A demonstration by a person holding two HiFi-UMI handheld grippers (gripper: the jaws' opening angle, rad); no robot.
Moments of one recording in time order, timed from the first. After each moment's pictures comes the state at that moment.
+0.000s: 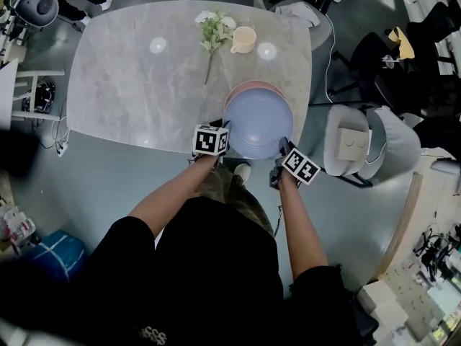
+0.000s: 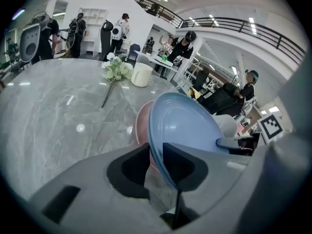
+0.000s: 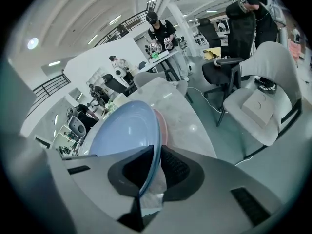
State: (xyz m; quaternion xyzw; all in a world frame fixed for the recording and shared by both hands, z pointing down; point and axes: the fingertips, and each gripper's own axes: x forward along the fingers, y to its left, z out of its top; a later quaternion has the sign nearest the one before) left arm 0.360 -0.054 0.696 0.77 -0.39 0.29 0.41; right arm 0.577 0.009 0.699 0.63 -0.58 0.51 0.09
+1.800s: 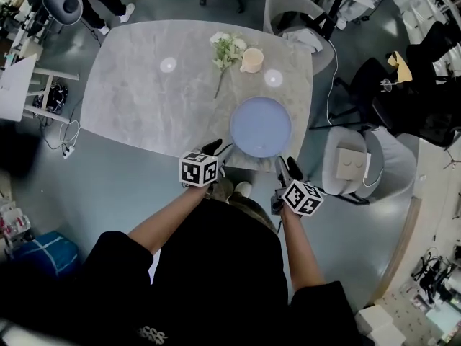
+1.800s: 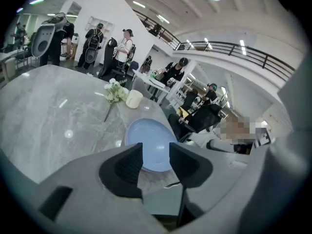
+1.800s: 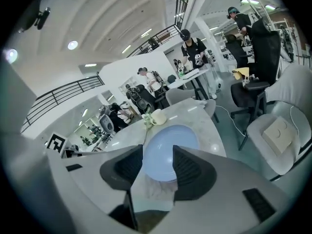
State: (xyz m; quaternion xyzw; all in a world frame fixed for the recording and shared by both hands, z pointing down) left arm 0.340 -0.002 0.585 0.81 -0.40 0.17 0.40; right arm 0.536 0.034 0.571 0.56 -0.72 0.40 0.05
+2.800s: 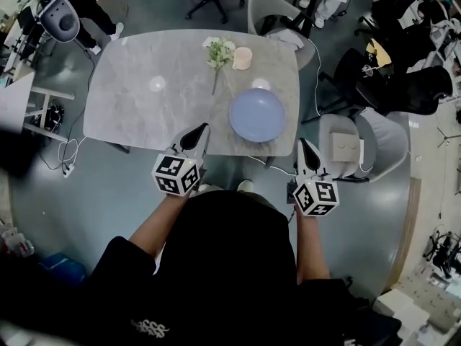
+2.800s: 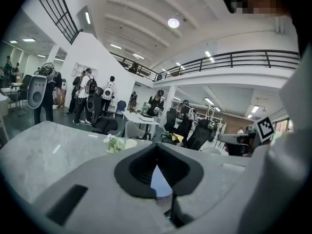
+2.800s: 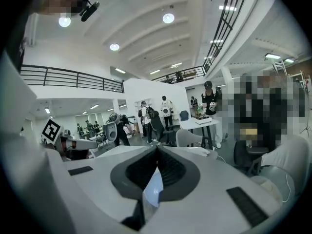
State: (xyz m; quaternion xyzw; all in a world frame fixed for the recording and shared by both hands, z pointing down) left arm 0.273 0.030 0.404 0.88 -0.43 0.06 0.19; right arm 0.523 0.082 0.381 0.61 -0.78 0.15 0.04
